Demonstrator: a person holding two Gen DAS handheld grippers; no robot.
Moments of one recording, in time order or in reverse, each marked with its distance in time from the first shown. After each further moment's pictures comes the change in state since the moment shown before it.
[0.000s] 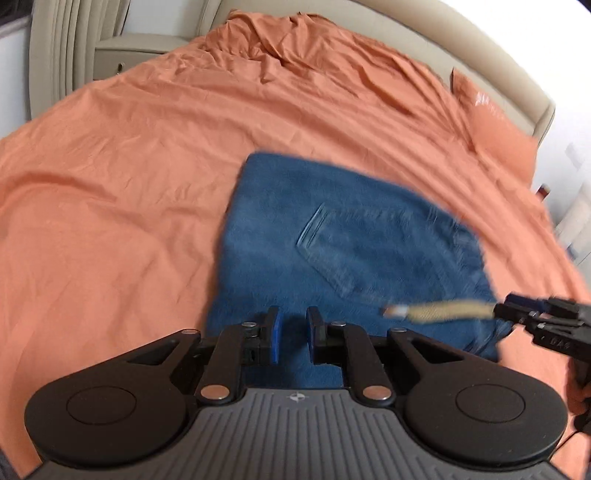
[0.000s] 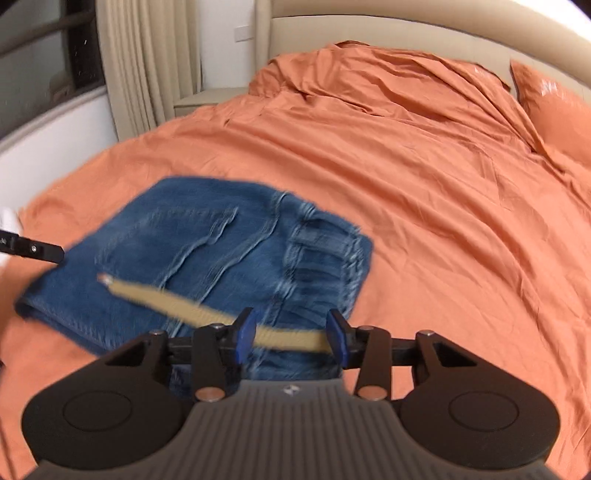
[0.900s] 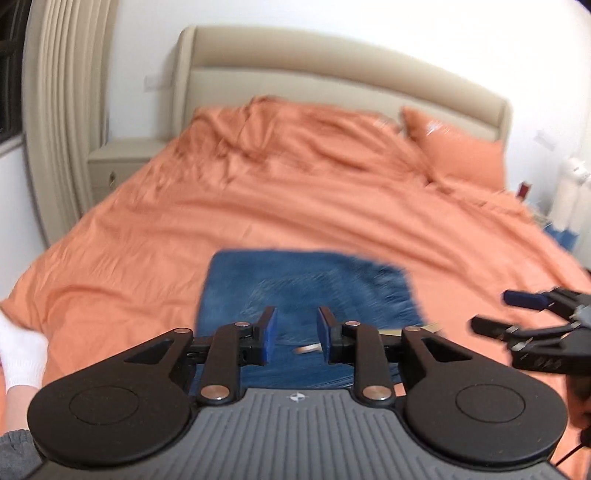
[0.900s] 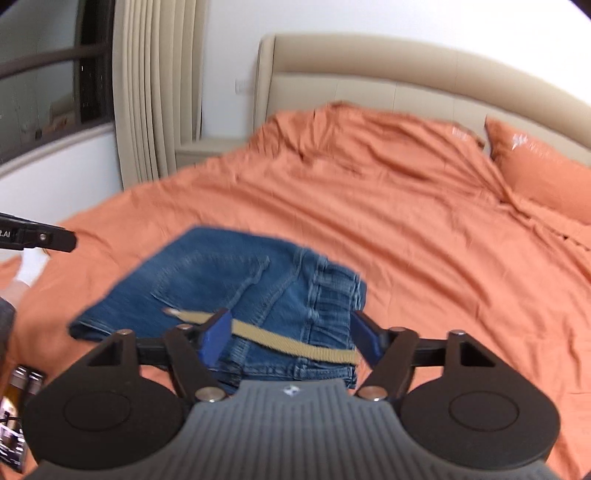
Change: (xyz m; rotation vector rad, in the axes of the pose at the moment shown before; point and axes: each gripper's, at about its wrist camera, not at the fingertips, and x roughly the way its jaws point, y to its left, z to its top) left arm -0.146 -0.106 -0.007 0.193 -0.254 0.025; right arm -0.115 0.053 -0.004 -0.004 -0.192 -0.070
